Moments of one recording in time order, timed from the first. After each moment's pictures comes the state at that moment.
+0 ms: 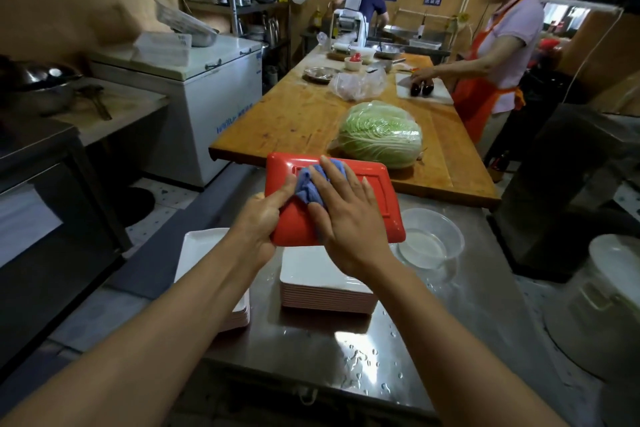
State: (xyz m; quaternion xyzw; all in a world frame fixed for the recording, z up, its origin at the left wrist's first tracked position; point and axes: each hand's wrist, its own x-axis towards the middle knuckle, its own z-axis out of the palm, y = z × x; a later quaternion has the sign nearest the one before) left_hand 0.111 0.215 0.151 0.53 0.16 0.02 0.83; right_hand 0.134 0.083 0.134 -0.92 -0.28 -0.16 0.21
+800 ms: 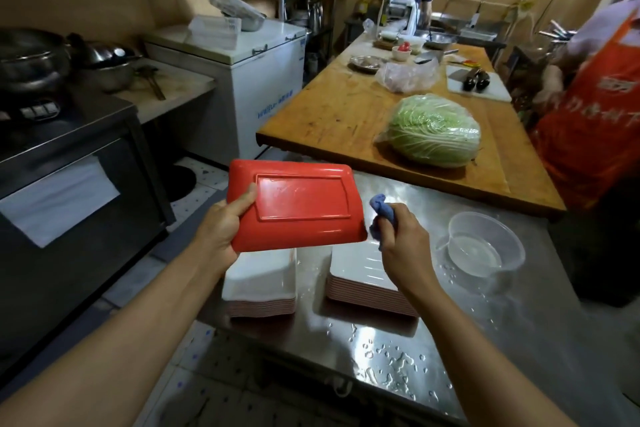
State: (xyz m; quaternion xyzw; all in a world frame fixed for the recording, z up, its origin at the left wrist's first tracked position) left_hand 0.076 0.338 0.112 0.50 0.23 0.08 0.83; right_hand 0.139 0.109 0.078 -0.87 -0.12 -0.12 0.46
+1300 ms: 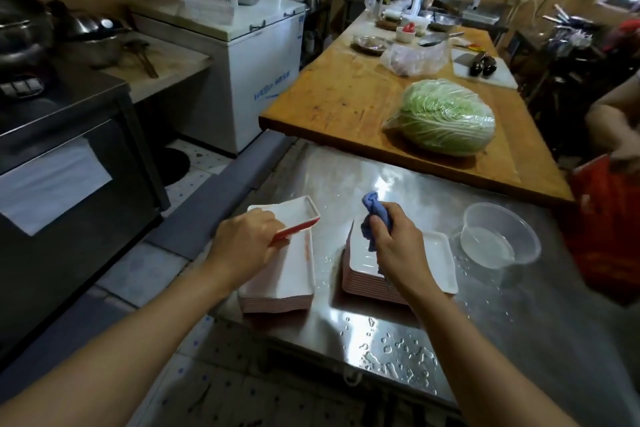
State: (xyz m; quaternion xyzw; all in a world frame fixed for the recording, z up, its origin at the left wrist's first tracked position) left_hand 0.070 0.379 0.058 0.97 -0.08 0.20 0.13; right_hand 0.128 0.158 0.072 -0.86 -0.10 -0.02 0.51
